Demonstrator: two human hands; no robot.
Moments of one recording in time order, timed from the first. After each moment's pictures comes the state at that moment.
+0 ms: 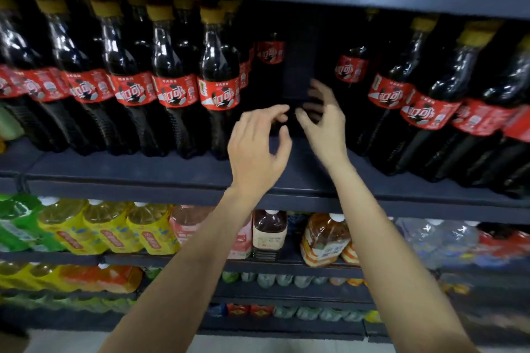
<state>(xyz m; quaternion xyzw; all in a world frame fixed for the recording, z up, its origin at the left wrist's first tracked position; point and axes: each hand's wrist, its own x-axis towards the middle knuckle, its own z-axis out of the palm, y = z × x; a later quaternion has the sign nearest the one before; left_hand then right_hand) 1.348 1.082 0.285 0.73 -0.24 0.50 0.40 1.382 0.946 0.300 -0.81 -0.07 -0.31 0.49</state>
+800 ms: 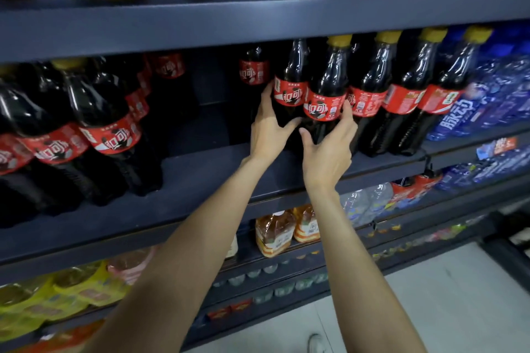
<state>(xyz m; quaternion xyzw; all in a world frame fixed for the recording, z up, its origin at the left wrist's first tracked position) 1.397 0.923 0.300 0.77 -0.29 0.09 0.56 1.307 0.868 0.297 -0.78 0.31 -0.46 0.27</state>
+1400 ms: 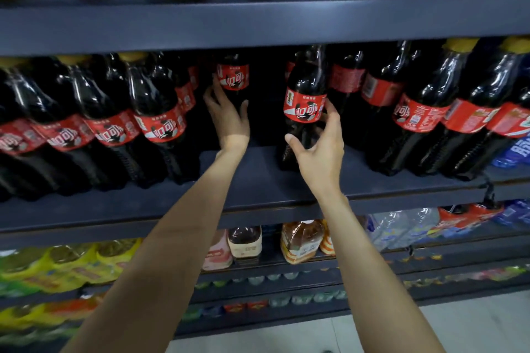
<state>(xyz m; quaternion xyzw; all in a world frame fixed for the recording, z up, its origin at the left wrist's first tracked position) 1.472 1.017 0.296 0.82 -0.06 0.29 0.50 1.341 0.903 0.298 -0.79 0.11 -0.36 0.48</state>
